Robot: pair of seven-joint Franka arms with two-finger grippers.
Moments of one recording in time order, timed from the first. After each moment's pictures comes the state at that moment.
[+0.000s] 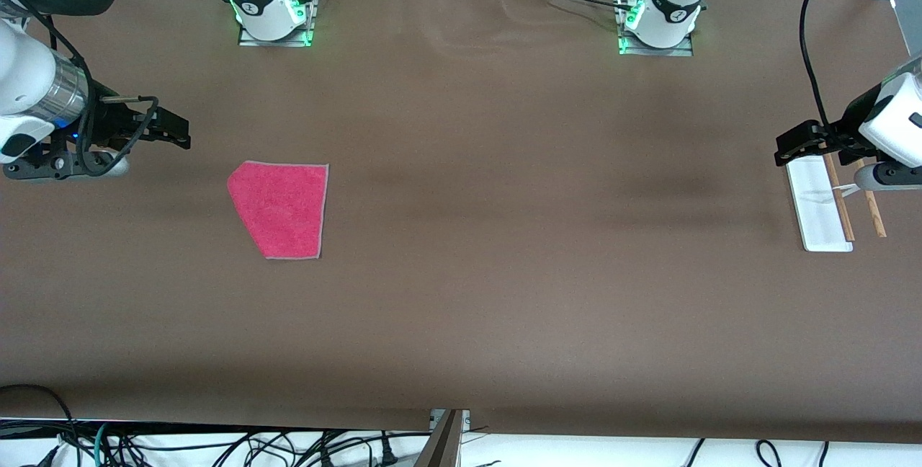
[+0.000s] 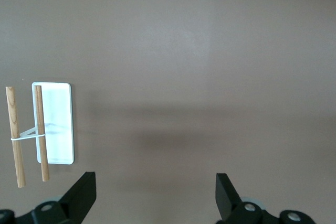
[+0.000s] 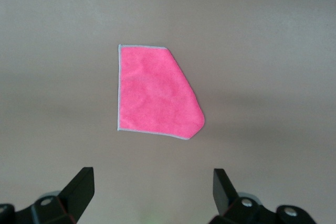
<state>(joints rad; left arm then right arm) 0.08 0.14 -0.11 -1.47 0.03 1.55 -0.08 0.14 0.14 -0.03 -1.52 0.02 1.55 0.02</state>
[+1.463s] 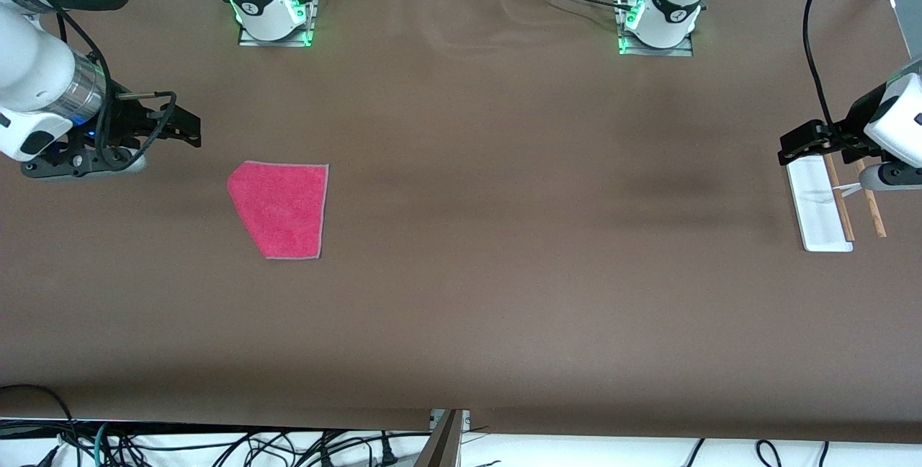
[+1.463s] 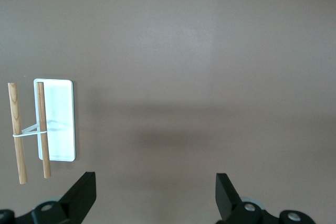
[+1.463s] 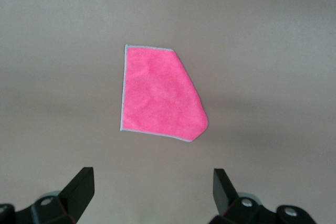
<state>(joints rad) 0.09 0.14 -0.11 -1.47 0.03 1.54 -0.08 0.16 0.14 -0.01 -1.52 0.00 1.55 0.03</state>
